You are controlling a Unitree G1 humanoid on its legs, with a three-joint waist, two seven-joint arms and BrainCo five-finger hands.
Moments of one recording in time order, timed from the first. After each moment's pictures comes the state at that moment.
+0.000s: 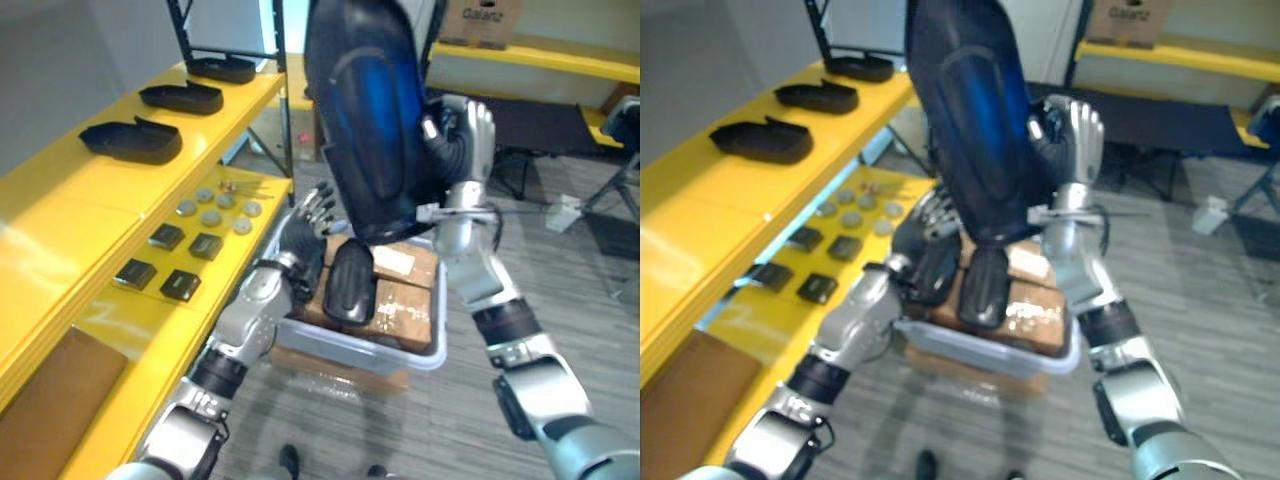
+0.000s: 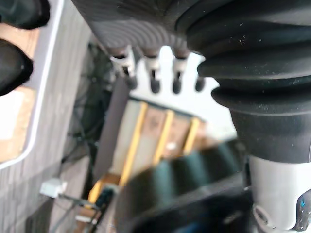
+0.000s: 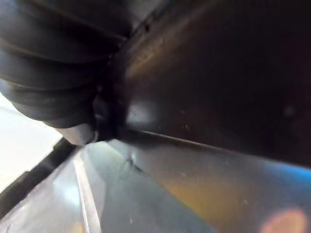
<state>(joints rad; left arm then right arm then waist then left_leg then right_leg) -0.52 0.20 -0.34 0.15 -0.63 0.10 0.10 -0.74 -0.36 0.25 0.33 -0.49 0.00 -0.56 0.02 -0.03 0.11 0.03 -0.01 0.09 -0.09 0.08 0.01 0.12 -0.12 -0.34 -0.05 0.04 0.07</state>
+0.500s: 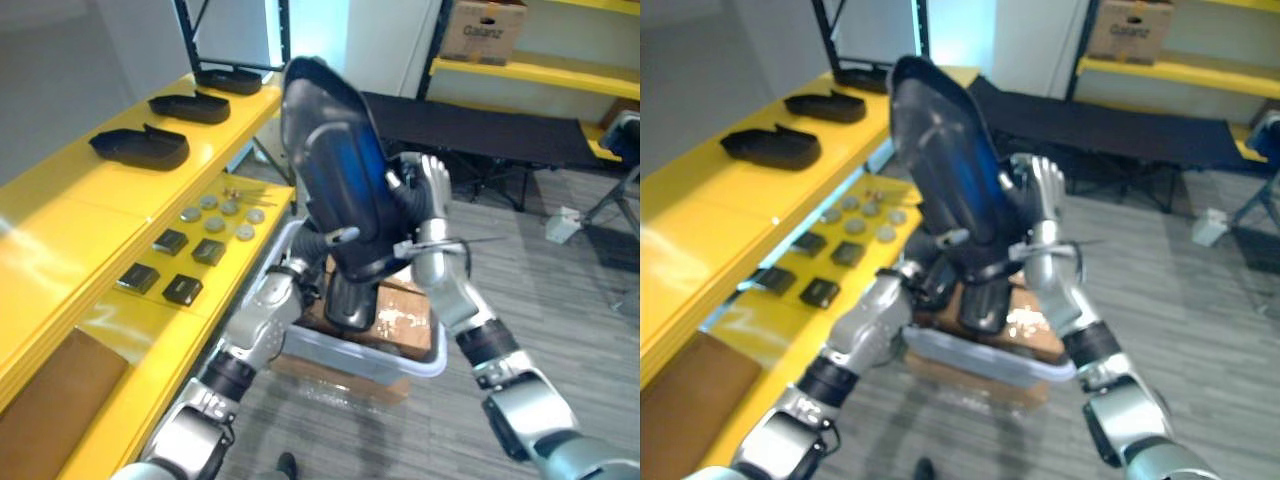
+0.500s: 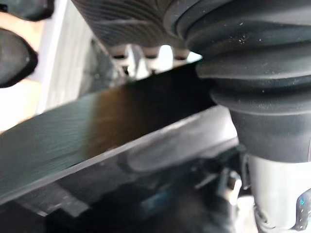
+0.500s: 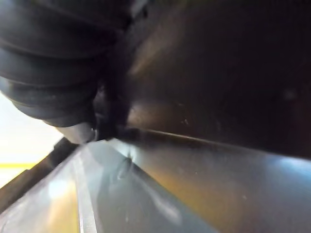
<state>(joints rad) -0.50 0.16 -0.37 0.18 -0.63 0.10 0.15 -0.64 -0.31 0.31 0.38 -0.50 -0.09 -0.55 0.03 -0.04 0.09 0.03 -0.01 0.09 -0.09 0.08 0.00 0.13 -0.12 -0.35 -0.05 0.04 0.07</state>
